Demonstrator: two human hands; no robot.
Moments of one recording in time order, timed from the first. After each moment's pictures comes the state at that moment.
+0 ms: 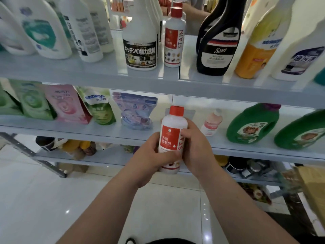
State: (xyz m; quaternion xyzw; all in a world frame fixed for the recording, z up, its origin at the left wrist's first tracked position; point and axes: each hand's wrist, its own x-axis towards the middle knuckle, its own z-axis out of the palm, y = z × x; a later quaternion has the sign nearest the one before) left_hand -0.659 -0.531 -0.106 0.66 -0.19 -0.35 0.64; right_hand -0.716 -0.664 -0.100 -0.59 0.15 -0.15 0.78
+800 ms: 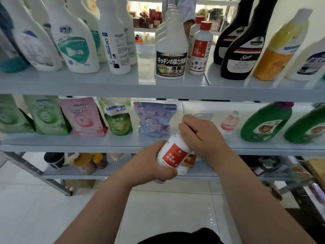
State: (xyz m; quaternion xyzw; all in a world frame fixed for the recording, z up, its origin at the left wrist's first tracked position) left_hand -0.569 -0.419 -0.107 0.75 -0.40 -0.31 0.43; right_hand -0.662 -0.595 -0.067 -0.92 0.08 -0.21 0.33
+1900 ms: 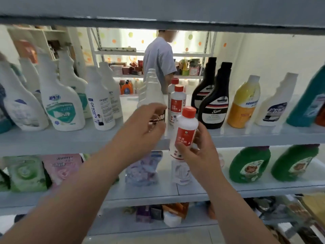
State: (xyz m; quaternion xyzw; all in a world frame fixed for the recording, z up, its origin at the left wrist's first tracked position) left_hand -0.516 -0.501 0.060 0.75 -0.49 -0.01 0.45; right_hand -0.641 -0.649 -0.022 -0.73 0.16 -0.38 0.54
